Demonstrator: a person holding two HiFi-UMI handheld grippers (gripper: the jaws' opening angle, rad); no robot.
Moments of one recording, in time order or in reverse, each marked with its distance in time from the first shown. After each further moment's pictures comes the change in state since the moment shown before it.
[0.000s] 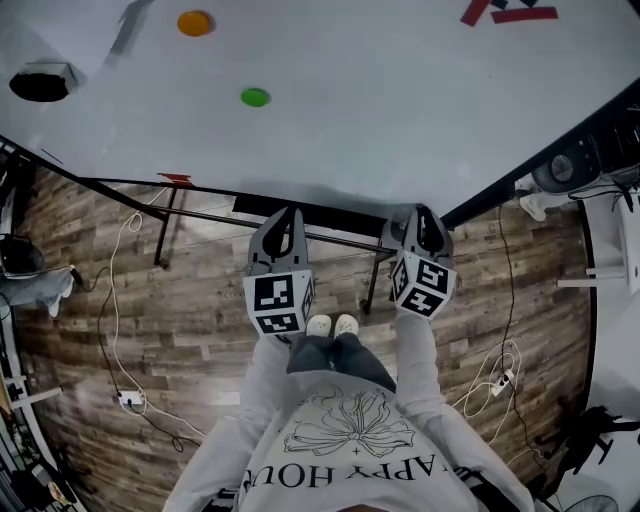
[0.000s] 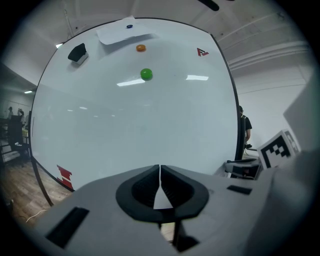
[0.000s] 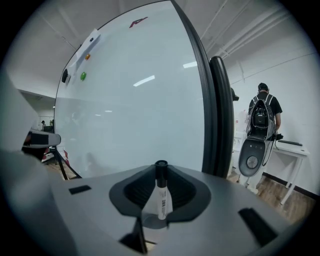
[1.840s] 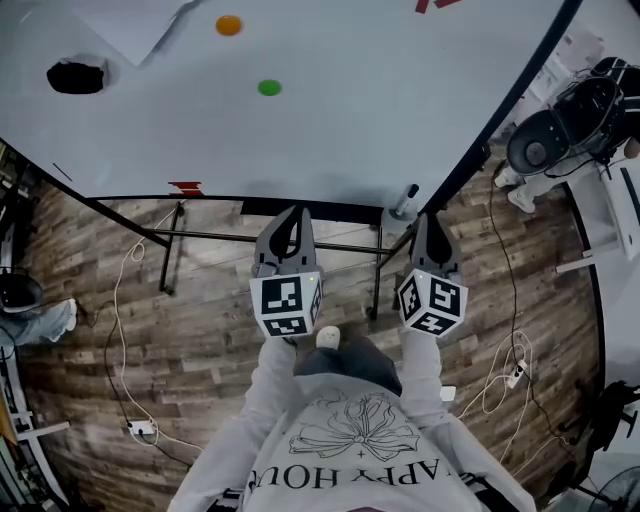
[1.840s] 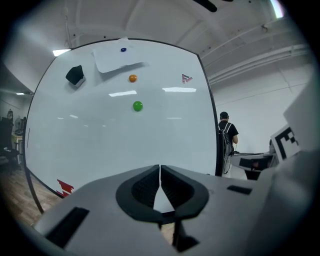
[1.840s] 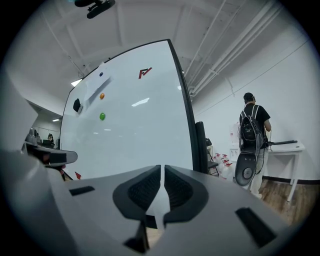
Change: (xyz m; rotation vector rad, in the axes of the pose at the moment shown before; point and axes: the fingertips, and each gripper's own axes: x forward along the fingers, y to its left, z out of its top) left arm -0.070 -0.016 0.036 0.049 -0.122 -0.099; right arm -0.120 0.025 0.050 0.063 -0.223 -0.016
